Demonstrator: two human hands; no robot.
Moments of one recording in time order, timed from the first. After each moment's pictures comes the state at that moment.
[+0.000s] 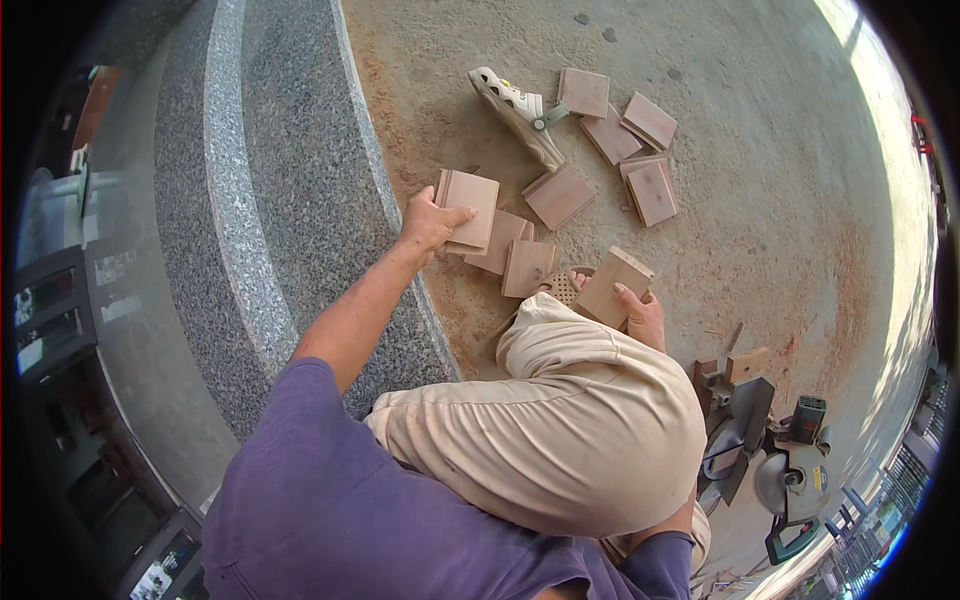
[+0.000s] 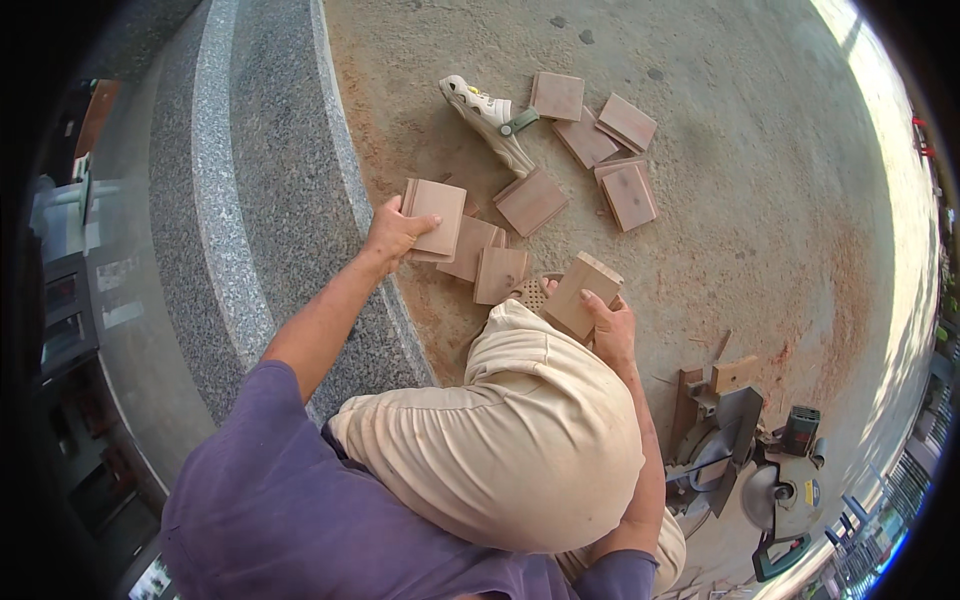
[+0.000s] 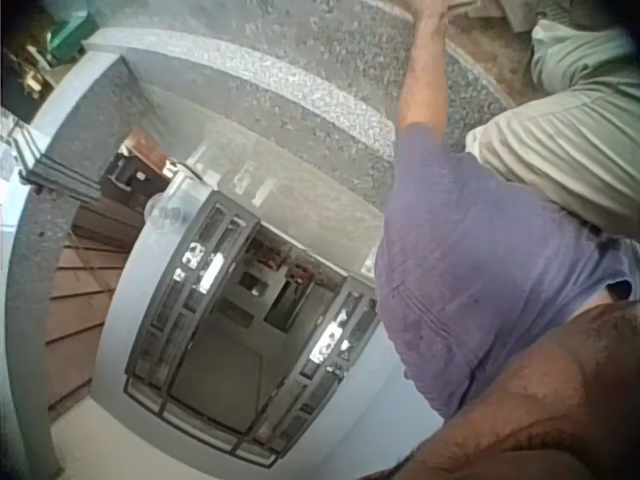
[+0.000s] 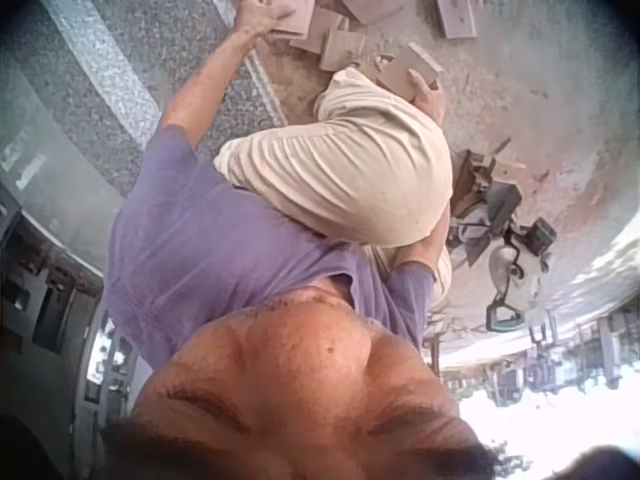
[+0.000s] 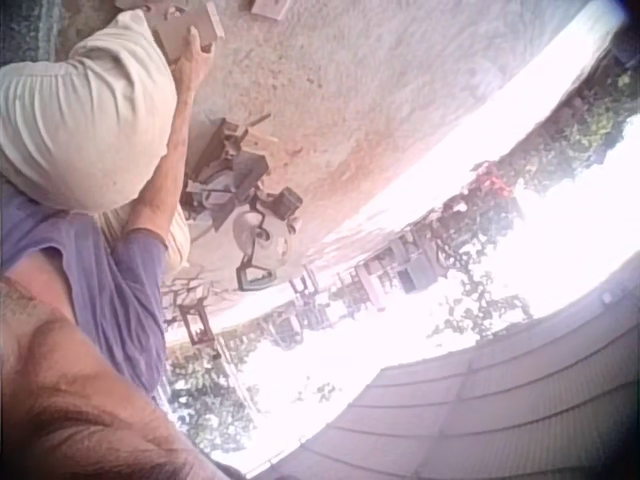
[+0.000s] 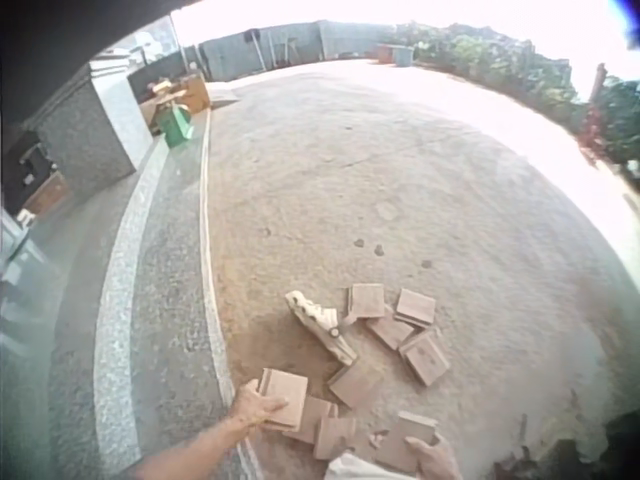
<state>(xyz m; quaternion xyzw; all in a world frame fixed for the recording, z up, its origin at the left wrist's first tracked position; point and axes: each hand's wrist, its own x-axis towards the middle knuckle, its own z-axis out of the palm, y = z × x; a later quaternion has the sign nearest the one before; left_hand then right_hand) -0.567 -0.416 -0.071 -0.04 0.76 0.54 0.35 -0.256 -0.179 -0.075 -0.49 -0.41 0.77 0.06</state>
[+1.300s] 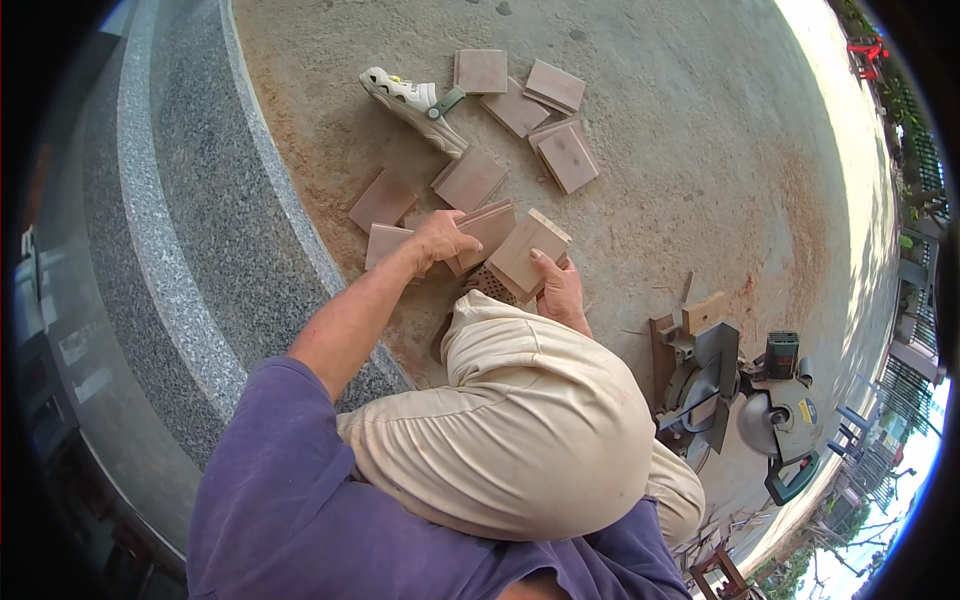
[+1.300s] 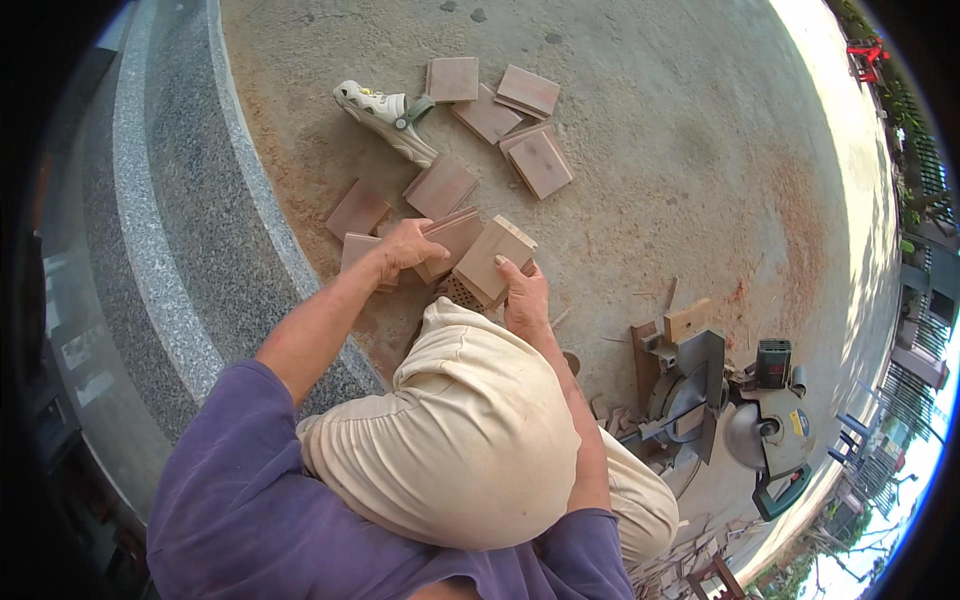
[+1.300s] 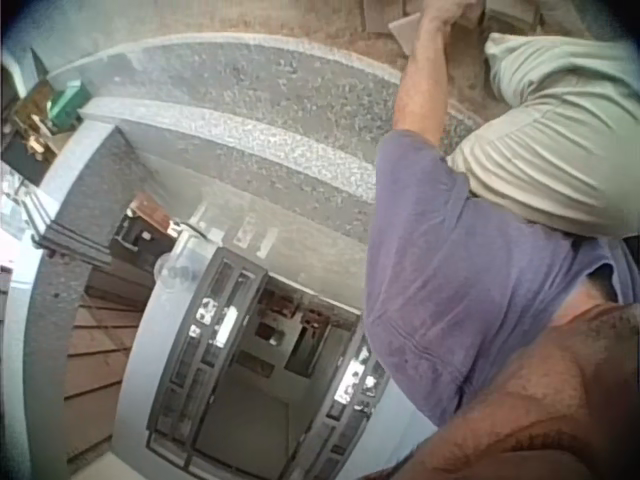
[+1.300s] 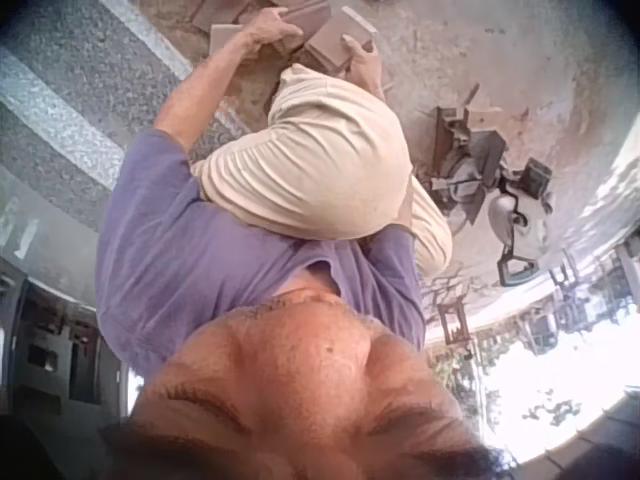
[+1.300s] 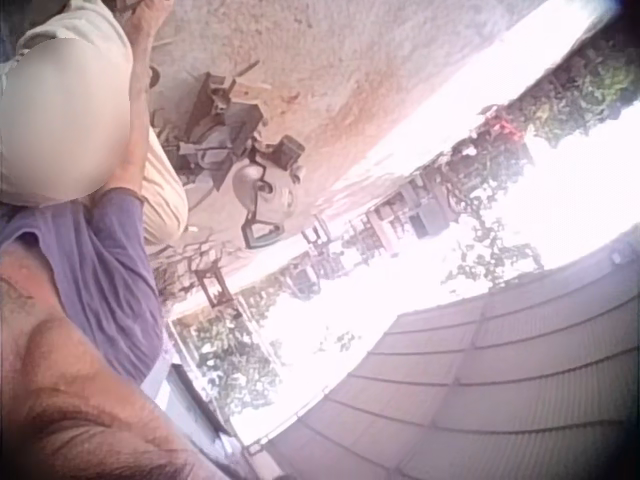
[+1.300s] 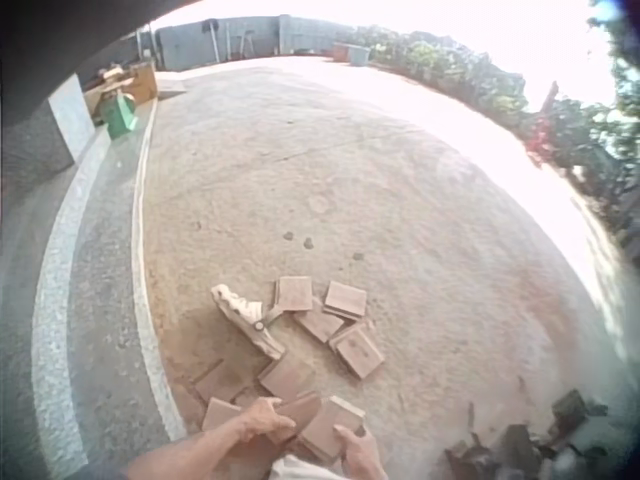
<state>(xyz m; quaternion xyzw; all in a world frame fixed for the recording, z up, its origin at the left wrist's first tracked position) -0.500 -0.320 -0.115 0.18 0.73 0.34 0.56 -0.279 -0.207 -0.102 -0.51 -0.26 0.80 0.18</state>
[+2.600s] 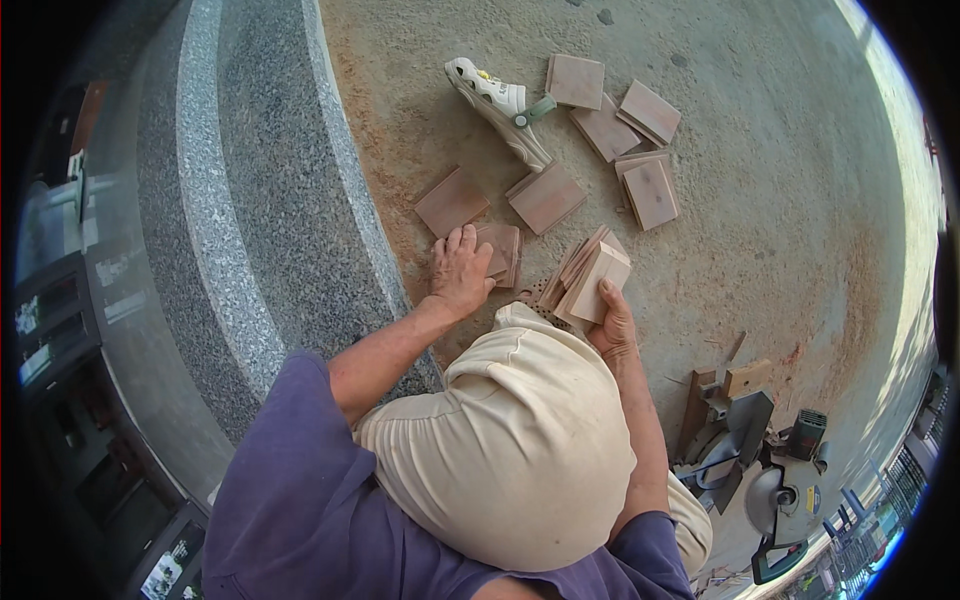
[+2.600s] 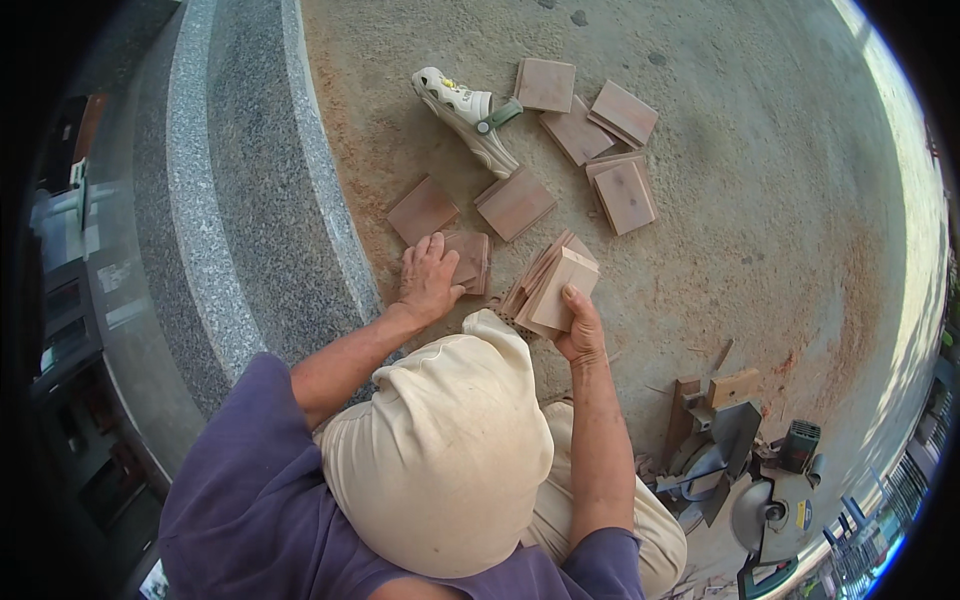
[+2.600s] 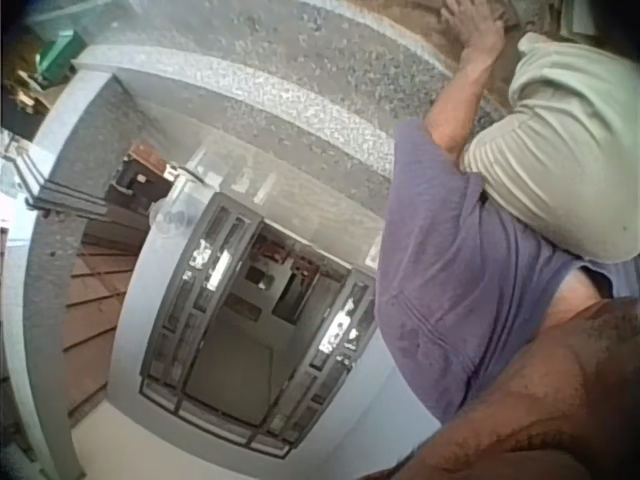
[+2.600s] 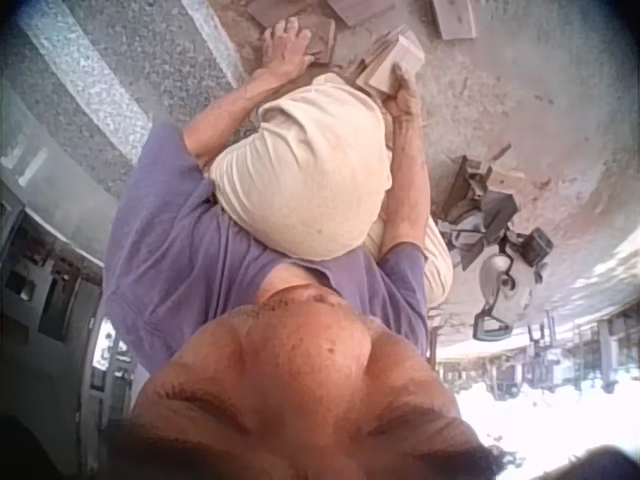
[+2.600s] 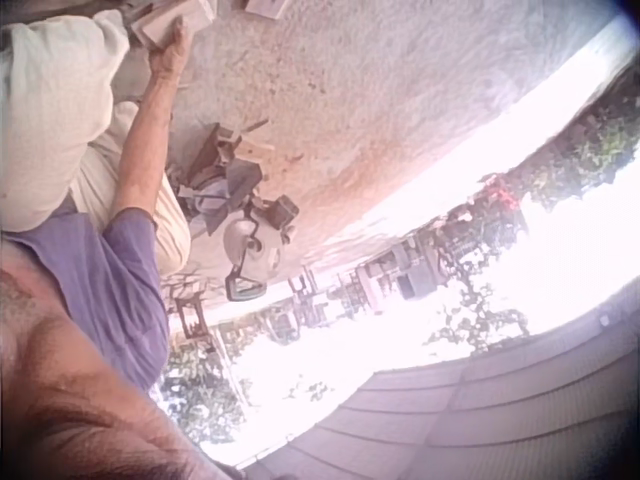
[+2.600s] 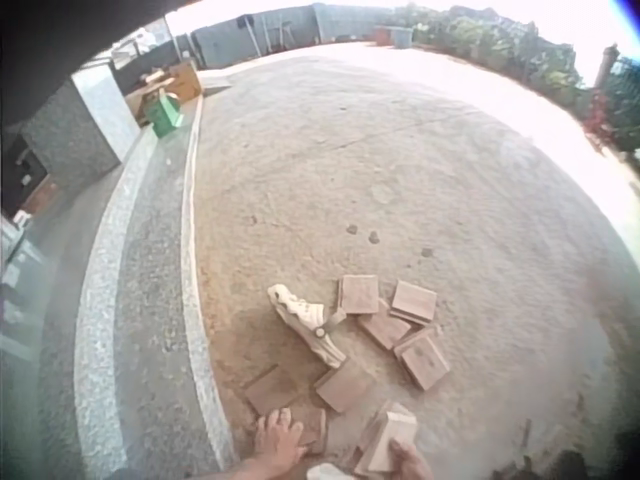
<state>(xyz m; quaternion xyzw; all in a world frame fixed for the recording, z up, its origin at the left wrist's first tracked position) -0.478 -0.393 -0.109 0.46 0.87 0.02 0.15 -0.284 -0.189 -0.124 -0.41 -0.21 0.89 0.04</state>
